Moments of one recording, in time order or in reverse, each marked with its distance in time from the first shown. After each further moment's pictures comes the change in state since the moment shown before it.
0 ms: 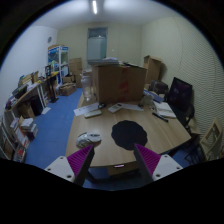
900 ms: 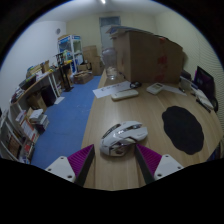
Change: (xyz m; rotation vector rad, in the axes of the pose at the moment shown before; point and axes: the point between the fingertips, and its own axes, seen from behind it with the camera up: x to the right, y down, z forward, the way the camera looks) arm -0.160 0.070 0.202 -0.110 -0.187 -0.010
